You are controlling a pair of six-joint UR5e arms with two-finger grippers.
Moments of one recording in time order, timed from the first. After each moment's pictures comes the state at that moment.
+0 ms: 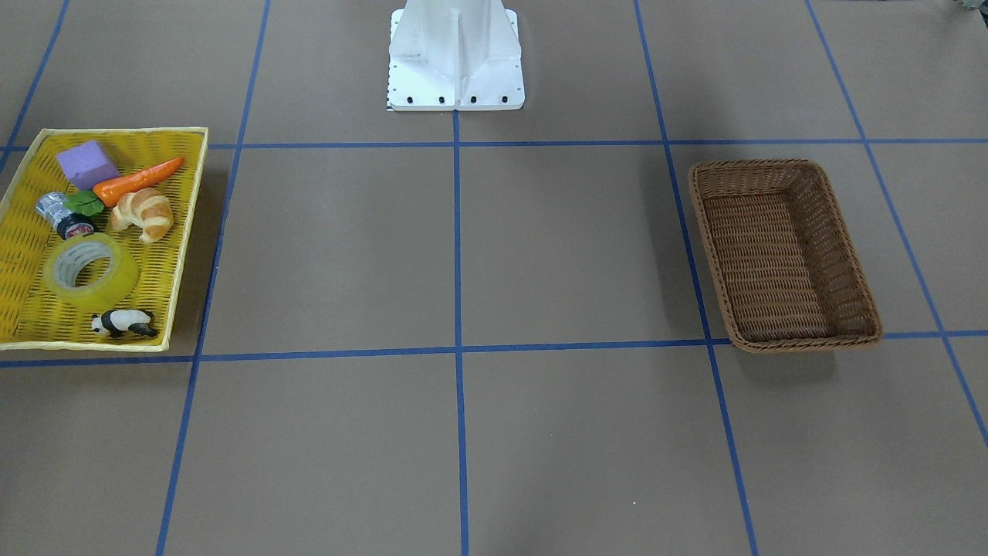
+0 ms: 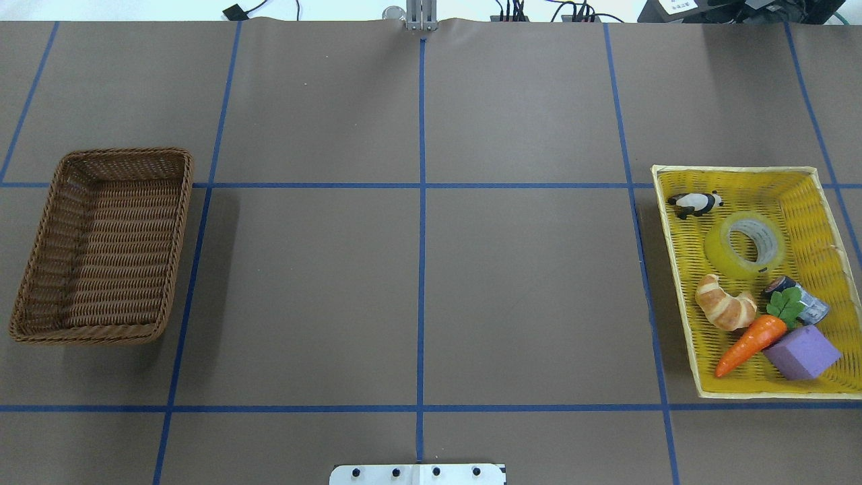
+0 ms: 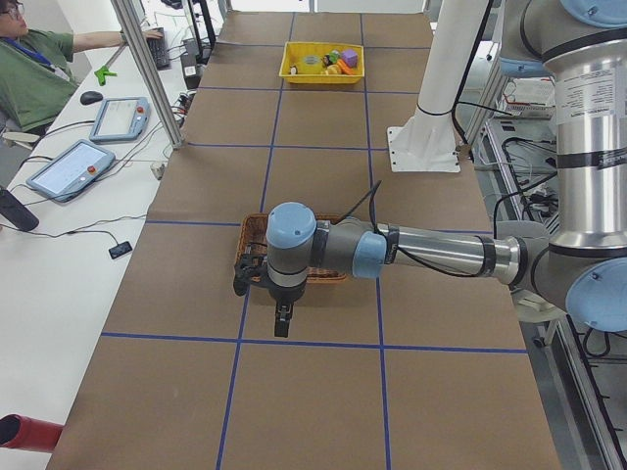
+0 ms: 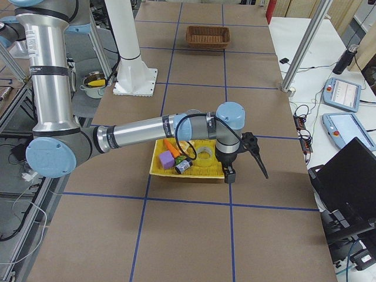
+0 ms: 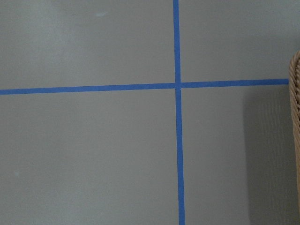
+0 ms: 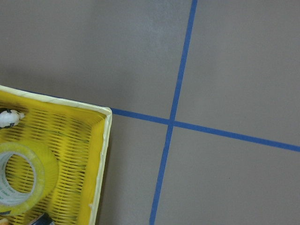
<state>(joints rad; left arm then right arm) -1.54 -1.43 -1.82 -1.64 -2.26 -0.11 1.52 -1.49 1.75 -1.68 2.28 -0.14</state>
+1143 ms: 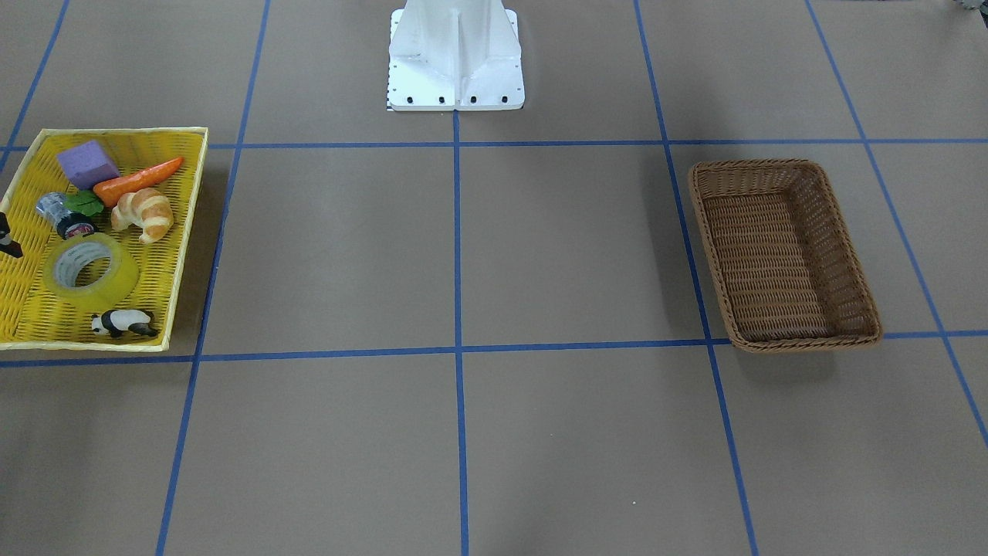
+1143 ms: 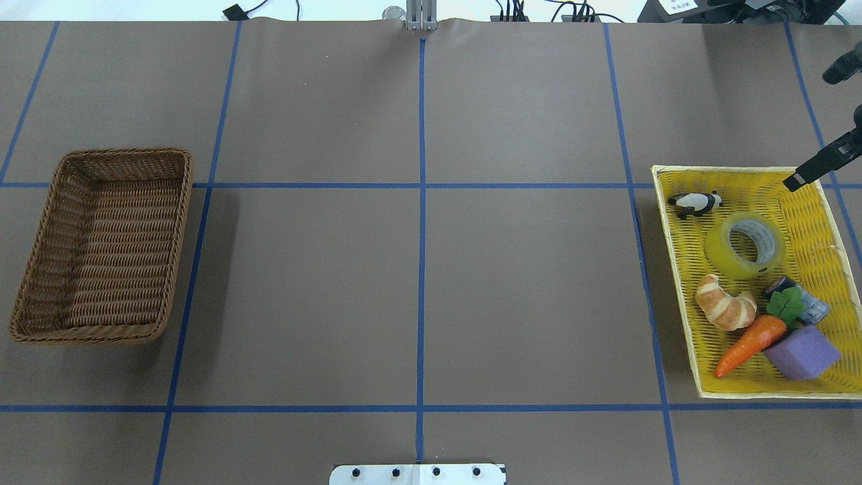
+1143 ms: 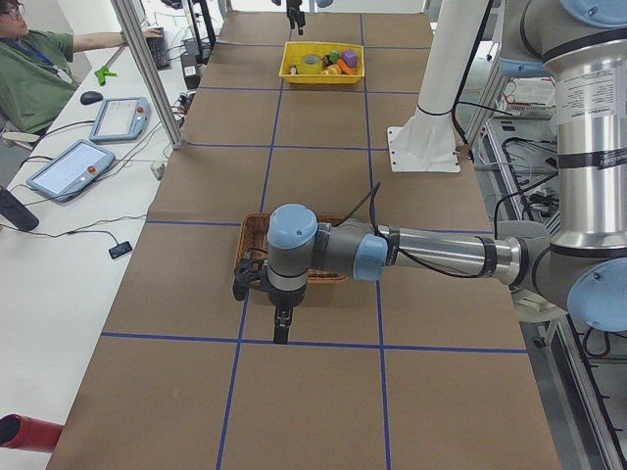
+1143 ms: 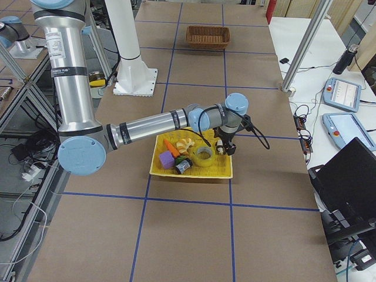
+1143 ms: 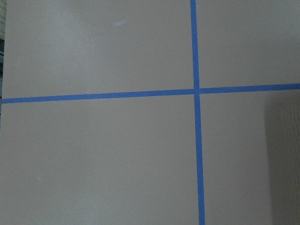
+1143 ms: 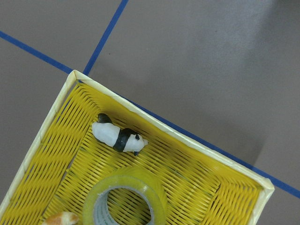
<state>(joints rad) -1.54 -1.42 -1.82 -1.65 -2.20 -0.12 1.24 -1.45 1.69 -1.56 2.41 -0.10</state>
